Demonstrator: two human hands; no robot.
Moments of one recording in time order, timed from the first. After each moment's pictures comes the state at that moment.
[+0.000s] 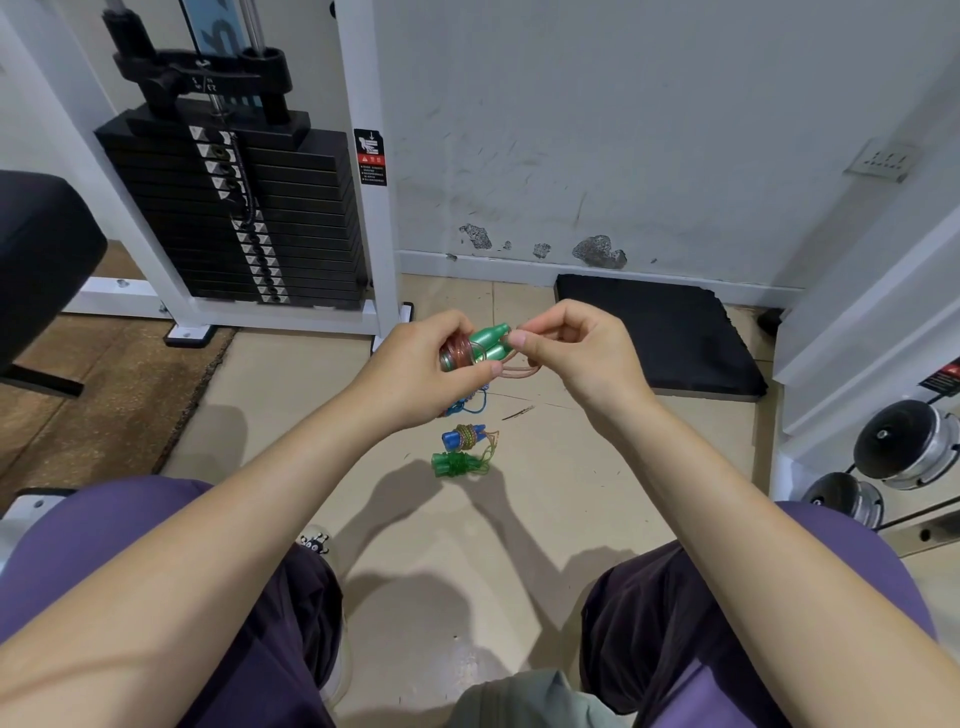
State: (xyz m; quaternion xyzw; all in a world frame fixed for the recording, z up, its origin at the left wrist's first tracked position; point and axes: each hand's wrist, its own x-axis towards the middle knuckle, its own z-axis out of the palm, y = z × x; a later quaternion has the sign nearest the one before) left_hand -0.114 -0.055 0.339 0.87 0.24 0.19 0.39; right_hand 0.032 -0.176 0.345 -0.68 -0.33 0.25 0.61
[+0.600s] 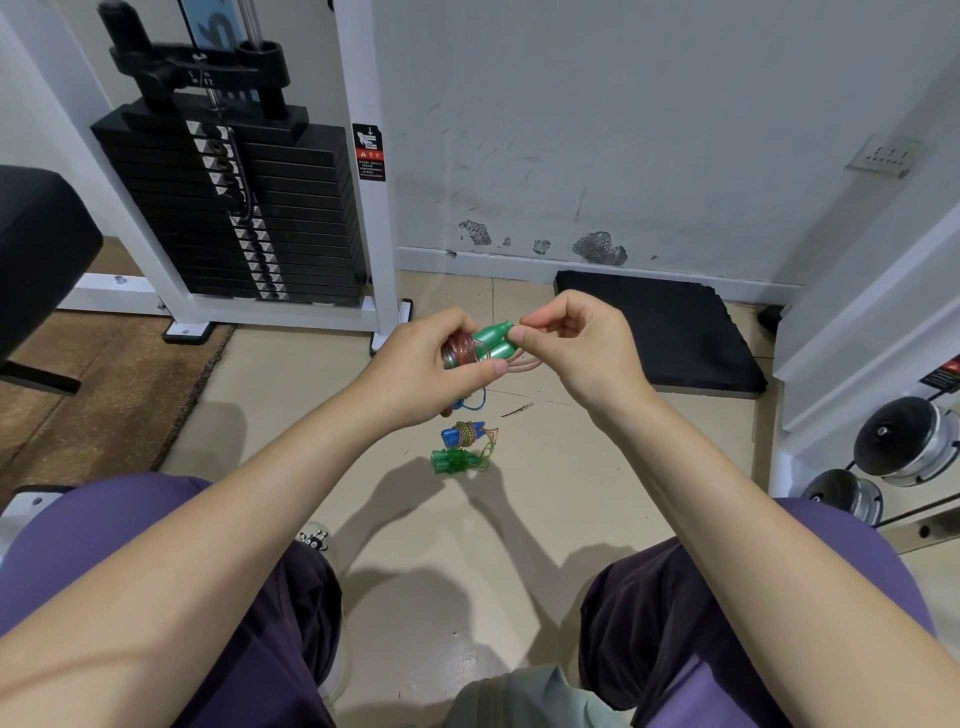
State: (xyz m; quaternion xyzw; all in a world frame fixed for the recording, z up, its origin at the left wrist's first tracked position) left_hand -0.112 -0.055 0.334 0.85 0.23 0.19 0.43; right_hand 0.031 -0.174 0.347 -0.71 -0.34 0.20 0.59
